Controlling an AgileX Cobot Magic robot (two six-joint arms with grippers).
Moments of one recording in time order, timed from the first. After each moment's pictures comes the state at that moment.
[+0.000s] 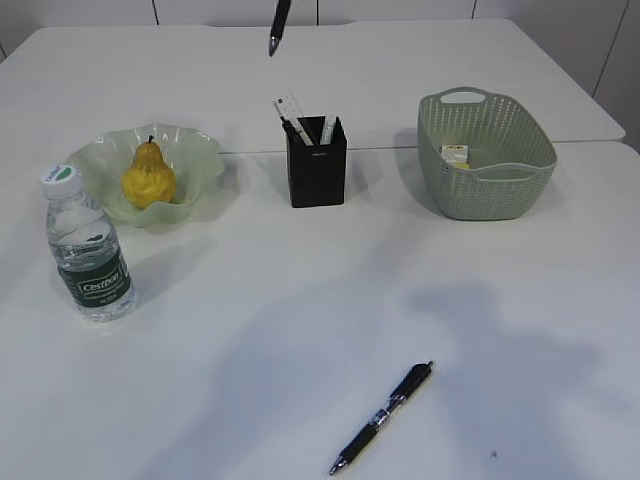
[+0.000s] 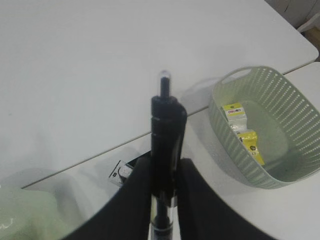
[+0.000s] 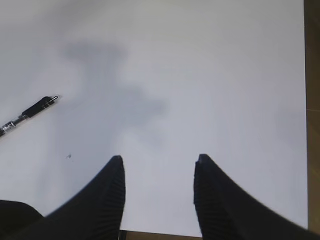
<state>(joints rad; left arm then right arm) -0.57 2.29 -2.69 0.12 1.11 -0.21 0.23 0.94 -1.09 -0.17 1.26 0.09</state>
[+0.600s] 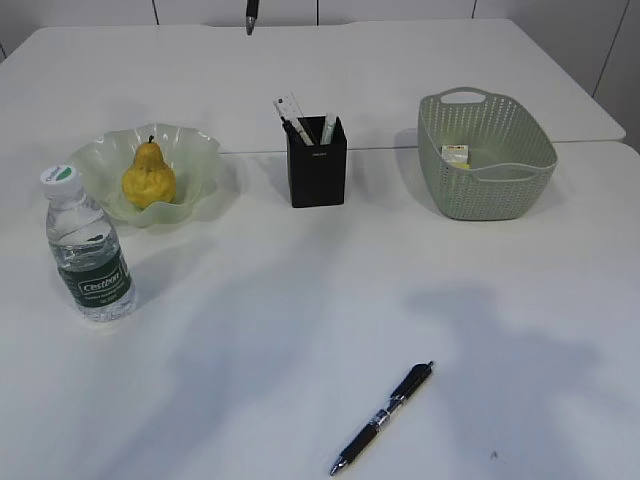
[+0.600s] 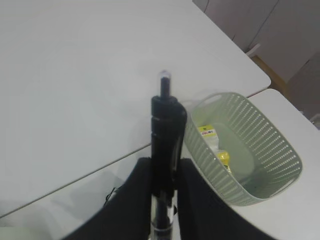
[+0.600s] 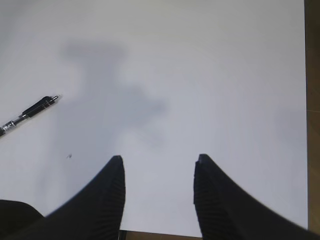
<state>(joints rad) -0.36 2.31 -2.69 -0.32 1.03 0.04 0.23 0.94 -1.09 -0.16 1.26 0.09</state>
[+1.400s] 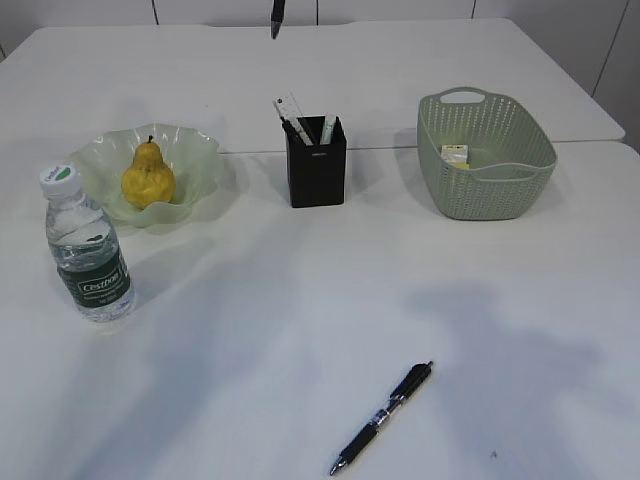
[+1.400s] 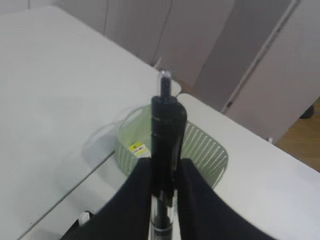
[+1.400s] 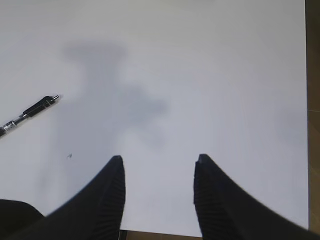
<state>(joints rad) -0.25 2.38 -2.69 -0.89 1.06 0.56 0.23 0.94 -1.09 -0.16 1.26 0.09</state>
